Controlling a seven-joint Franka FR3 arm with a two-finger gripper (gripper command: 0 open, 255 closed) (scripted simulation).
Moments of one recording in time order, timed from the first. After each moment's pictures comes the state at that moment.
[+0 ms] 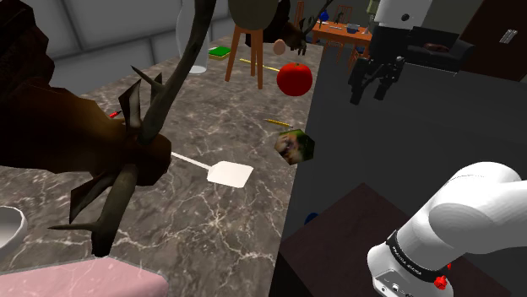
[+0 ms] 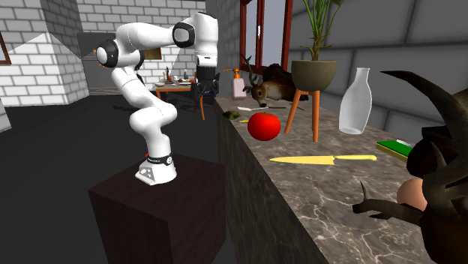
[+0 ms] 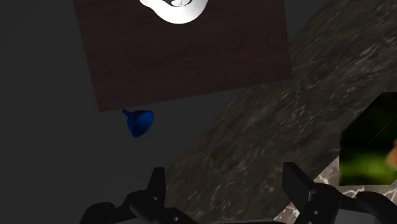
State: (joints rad) arm -0.02 -0.78 0.02 -2.38 0.02 1.51 0.14
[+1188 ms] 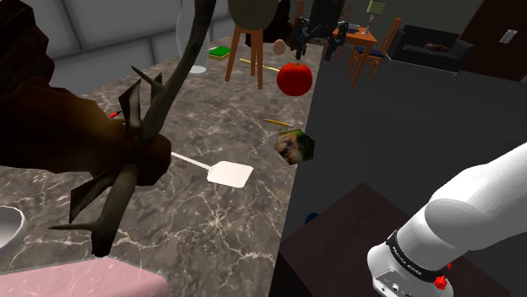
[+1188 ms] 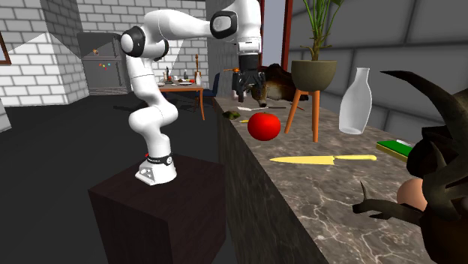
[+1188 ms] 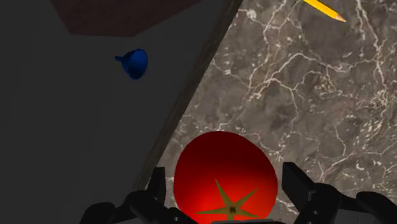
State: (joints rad) arm -0.10 -0.27 0.11 -1.91 -0.03 1.72 0.44
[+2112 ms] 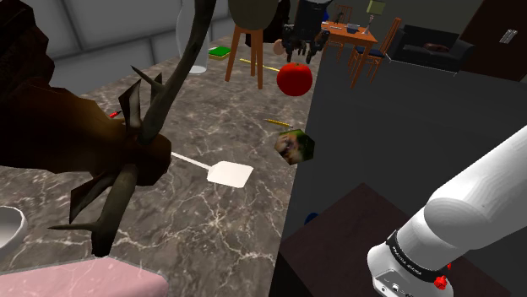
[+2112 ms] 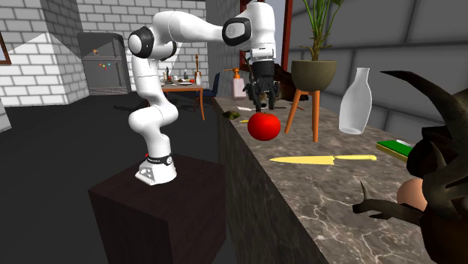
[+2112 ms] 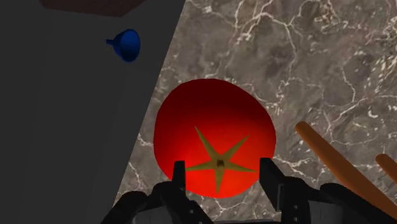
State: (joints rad) arm -0.12 -0.12 0.13 -1.82 -0.07 1.82 0.54
